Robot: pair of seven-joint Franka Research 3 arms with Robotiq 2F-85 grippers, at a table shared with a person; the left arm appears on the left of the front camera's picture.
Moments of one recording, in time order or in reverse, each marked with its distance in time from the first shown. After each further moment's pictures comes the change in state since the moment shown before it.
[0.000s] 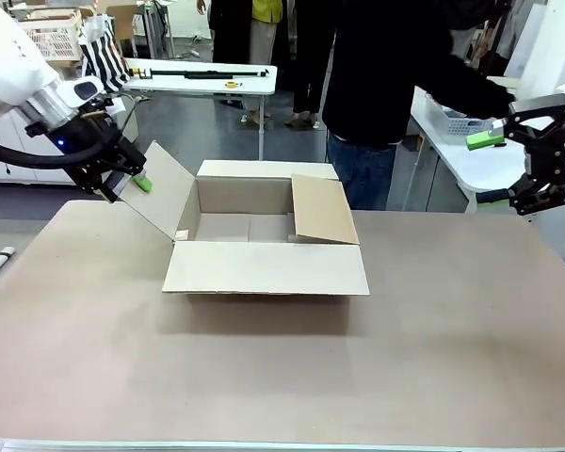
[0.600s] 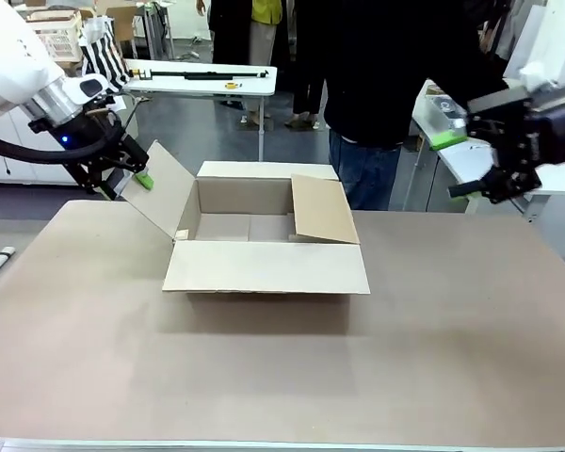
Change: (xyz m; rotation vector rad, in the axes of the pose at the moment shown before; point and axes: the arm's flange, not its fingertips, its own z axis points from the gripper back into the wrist) left arm 0.004 -0.006 0.002 0.033 -0.002 0.044; right arm 0.001 0.058 -0.065 -0.160 0.059 0.183
